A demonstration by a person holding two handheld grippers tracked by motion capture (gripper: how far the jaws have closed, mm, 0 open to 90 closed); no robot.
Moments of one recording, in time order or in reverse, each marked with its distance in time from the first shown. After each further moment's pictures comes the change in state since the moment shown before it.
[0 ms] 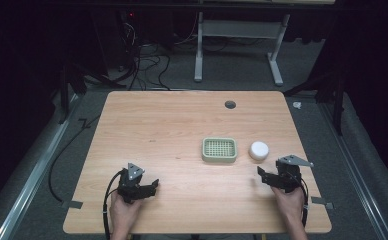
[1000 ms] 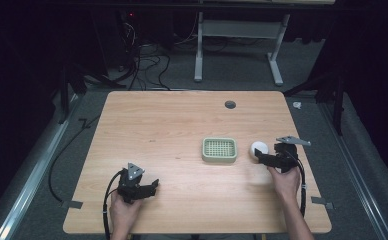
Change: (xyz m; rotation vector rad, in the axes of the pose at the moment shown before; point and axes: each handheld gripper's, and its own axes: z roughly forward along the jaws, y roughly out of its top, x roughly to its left) left arm 0.000 0.000 0.000 0.000 -0.001 -0.001; right arm -0.010 0.051 0.024 -0.019 0.003 0.046
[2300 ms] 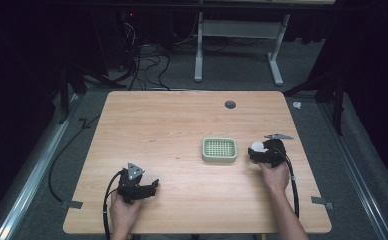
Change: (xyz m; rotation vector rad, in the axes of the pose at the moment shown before) left arm 0.000 0.000 0.000 0.000 0.000 0.000; right arm 0.002 -0.004 0.051 0.114 -0.071 0.005
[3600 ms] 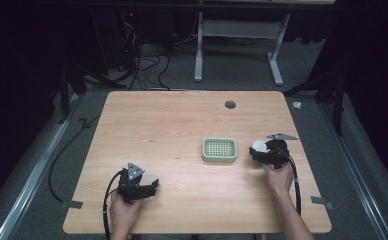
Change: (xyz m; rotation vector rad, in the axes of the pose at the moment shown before) left arm 0.000 0.000 0.000 0.000 -0.001 -0.001; right arm 0.003 0.004 -0.023 -0.048 0.051 -0.026
